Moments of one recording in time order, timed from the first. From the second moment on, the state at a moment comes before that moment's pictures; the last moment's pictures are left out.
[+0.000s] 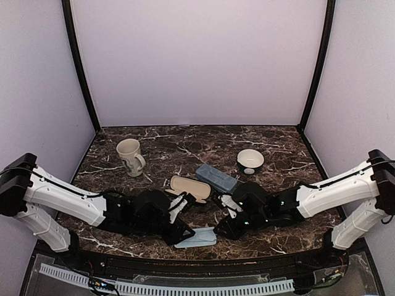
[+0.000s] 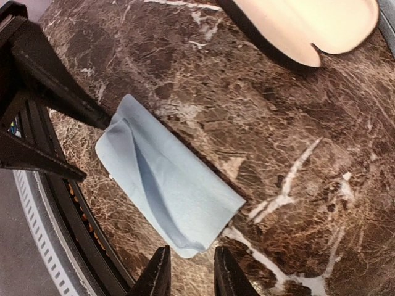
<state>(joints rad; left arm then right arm) -1.23 1.46 0.63 0.09 0.01 -0.43 1.20 1.47 0.69 -0.07 -0.09 0.47</state>
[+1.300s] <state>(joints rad) -1.18 1.74 0.81 0.08 0.33 -0.33 1.17 1.41 0.63 -0.06 -0.08 0.51</state>
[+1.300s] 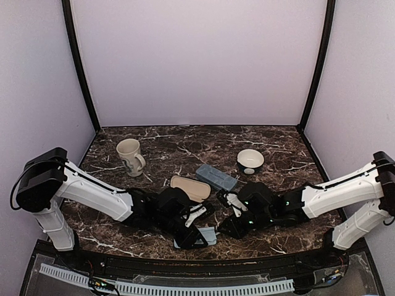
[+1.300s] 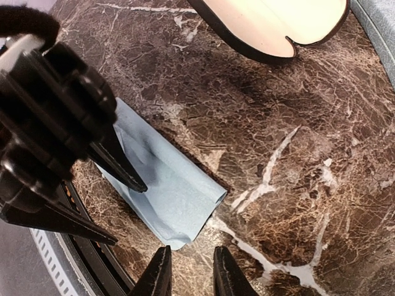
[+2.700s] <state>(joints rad) -1.20 1.72 0.80 -0.02 0.43 -0.36 1.17 1.45 0.64 -0.06 -0.10 0.50</state>
